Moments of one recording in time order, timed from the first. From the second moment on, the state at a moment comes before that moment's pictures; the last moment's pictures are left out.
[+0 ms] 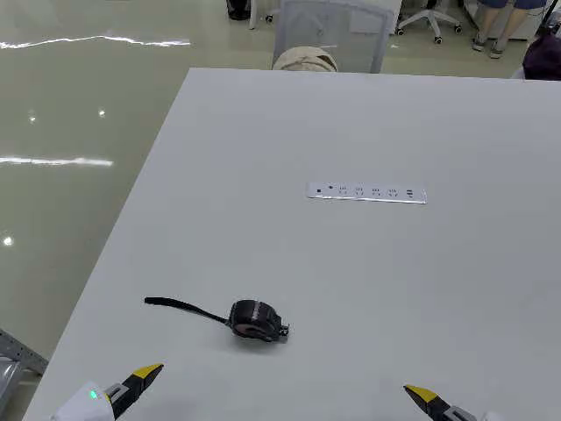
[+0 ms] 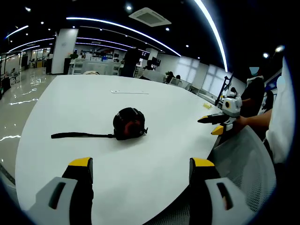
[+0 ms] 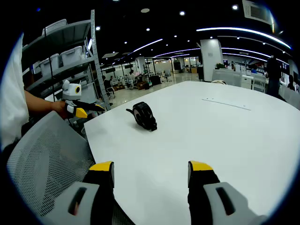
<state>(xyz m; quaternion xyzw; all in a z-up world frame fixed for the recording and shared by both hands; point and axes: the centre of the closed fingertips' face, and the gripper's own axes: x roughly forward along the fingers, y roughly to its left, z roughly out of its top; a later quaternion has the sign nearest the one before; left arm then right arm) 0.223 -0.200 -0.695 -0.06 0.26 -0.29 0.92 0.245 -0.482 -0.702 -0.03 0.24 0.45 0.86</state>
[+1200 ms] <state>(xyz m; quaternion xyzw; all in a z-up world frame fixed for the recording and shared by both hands) 0.222 -0.200 -0.696 -0.06 0.26 -0.29 0.92 0.243 -0.483 -0.703 -0.03 0.24 0.45 0.86</state>
